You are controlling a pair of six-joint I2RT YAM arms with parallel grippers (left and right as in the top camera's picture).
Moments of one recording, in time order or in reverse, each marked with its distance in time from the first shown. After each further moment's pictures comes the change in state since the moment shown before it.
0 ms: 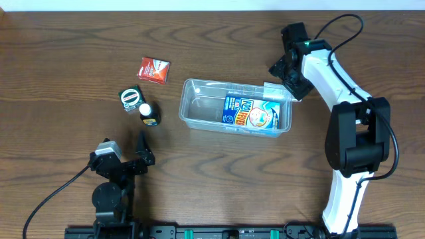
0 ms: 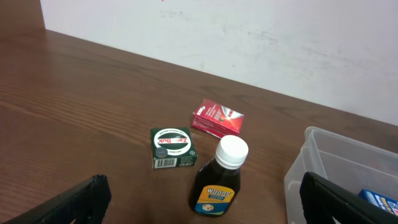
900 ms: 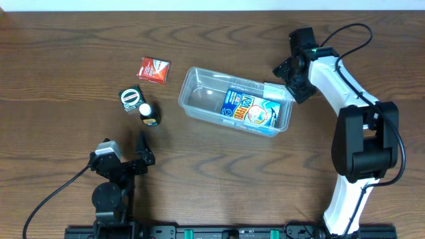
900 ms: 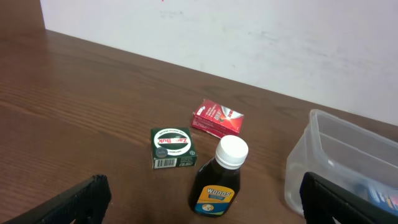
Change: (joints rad) left arm 0.000 0.000 0.000 0.000 0.000 0.000; right arm -0.040 -0.056 -0.115 0.112 -0.090 0.033
